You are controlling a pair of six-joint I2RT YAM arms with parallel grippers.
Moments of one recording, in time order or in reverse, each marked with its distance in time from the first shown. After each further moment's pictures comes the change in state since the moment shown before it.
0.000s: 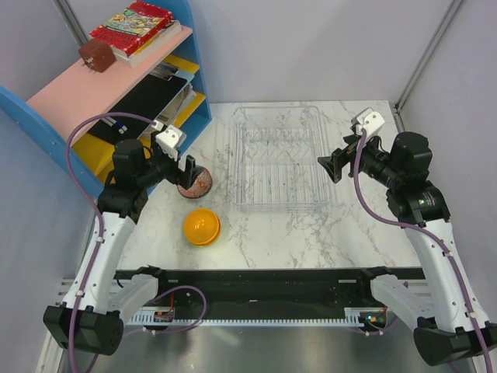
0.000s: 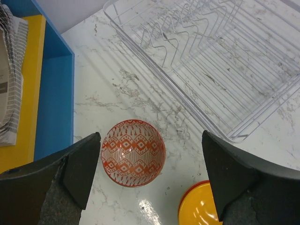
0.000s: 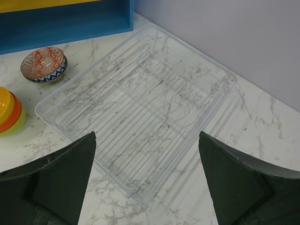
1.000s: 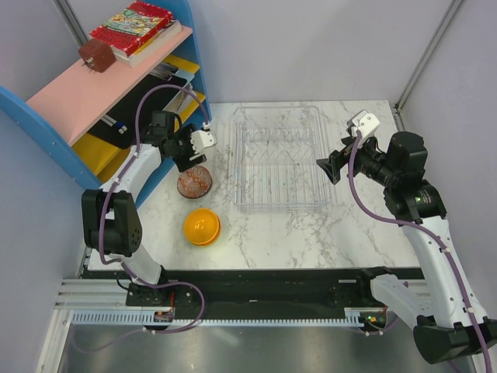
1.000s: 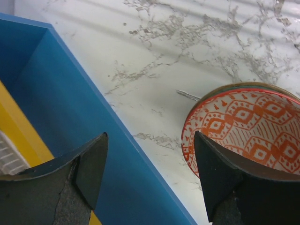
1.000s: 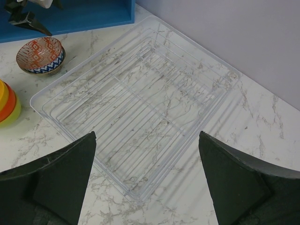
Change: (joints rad) left arm 0.018 0.698 0.328 -0.144 -0.103 0.850; right arm -0.002 0.013 -0.024 0.007 -0.014 -0.037
